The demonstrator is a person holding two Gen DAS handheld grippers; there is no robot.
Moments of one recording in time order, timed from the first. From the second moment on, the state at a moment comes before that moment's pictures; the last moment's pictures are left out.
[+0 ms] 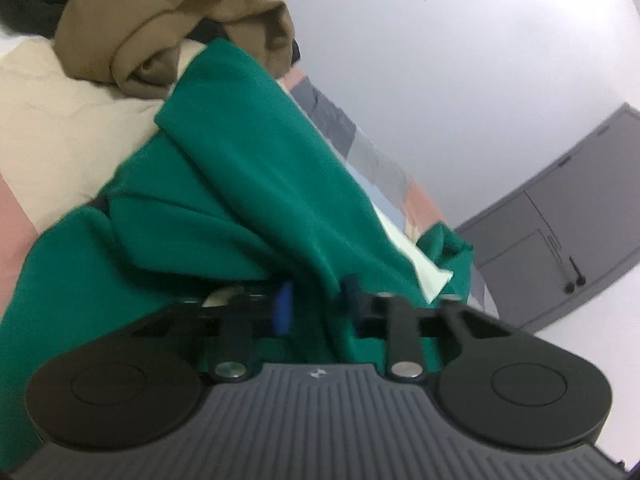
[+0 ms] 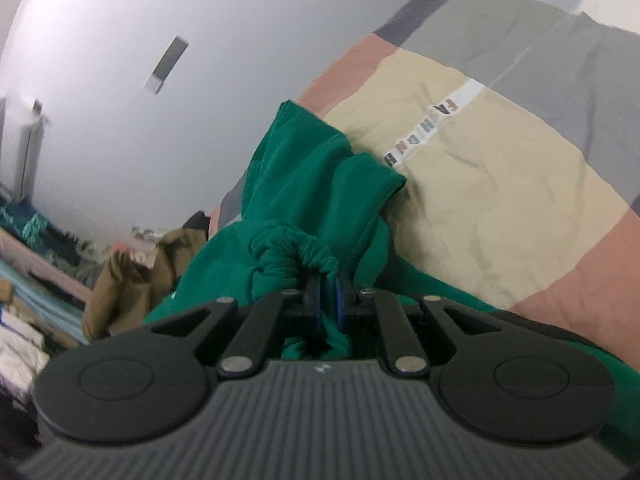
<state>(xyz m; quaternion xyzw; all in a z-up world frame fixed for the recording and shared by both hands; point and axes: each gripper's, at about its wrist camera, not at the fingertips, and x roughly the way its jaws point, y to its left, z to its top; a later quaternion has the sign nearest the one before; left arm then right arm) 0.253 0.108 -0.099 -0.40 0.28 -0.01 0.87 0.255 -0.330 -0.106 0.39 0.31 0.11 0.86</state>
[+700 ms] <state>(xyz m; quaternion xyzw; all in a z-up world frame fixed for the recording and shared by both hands) 0.226 0.129 -0.092 -0.26 0.31 0.05 0.91 0.266 -0.270 -0.133 0.29 0.37 0.15 0.87</state>
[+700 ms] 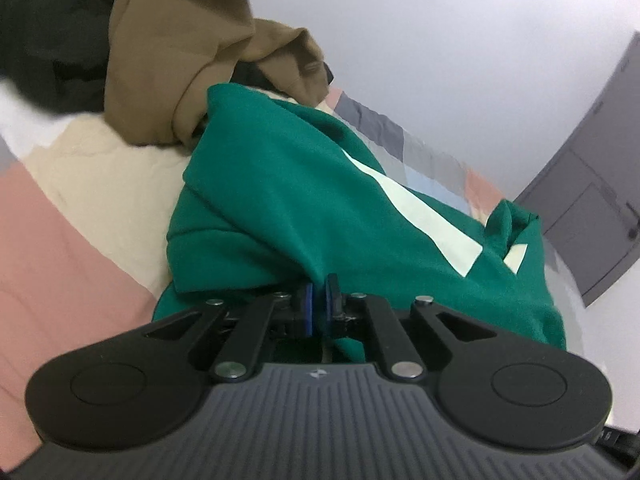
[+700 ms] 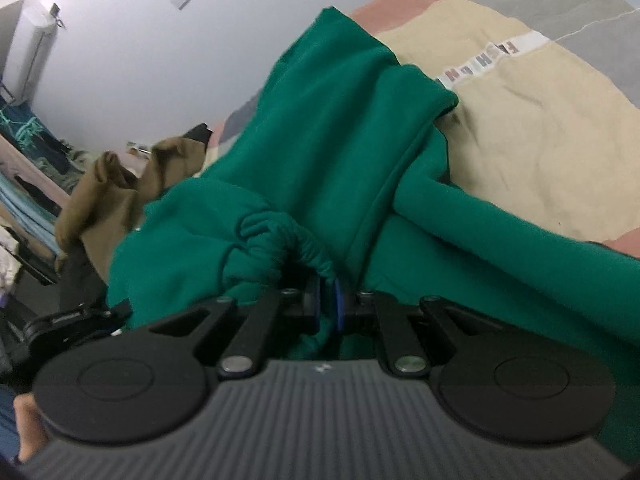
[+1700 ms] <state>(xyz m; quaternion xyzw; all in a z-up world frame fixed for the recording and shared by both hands) 0.078 0.085 -0.038 -0.18 0.36 0.06 0.91 0.172 -0.290 -0.062 0.14 0.32 0.15 0.92</state>
